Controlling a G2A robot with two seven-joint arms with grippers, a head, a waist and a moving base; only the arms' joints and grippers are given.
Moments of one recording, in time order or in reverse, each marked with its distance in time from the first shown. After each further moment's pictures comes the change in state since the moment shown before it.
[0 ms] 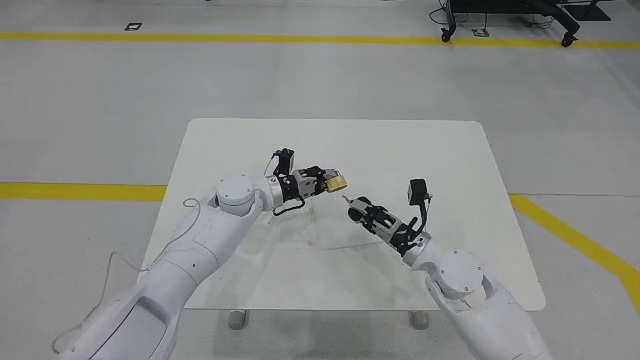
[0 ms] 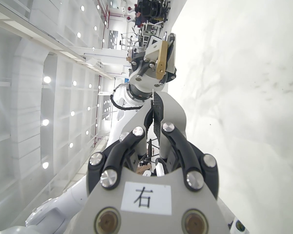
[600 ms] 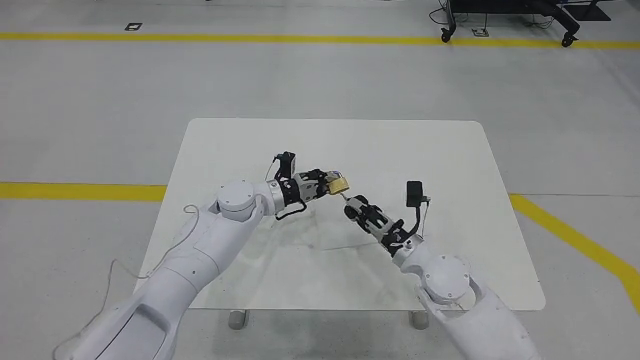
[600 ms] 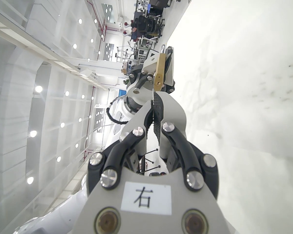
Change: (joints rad) left arm 0.052 0.008 -0.037 -0.065 0.009 0.000 0.016; right arm 0.009 -0.021 -0.074 0.000 -0.092 0.059 -0.165
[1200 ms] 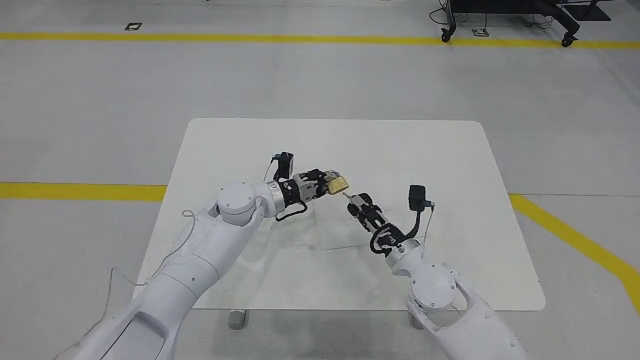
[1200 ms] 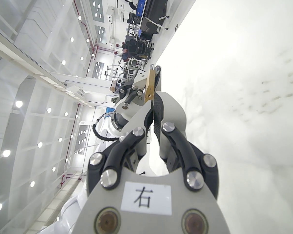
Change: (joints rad) left arm 0.043 0.003 -0.053 -0.058 0.067 0.022 0.056; right arm -0.028 -0.024 -0.031 -0.032 -0.119 0.042 -0.202
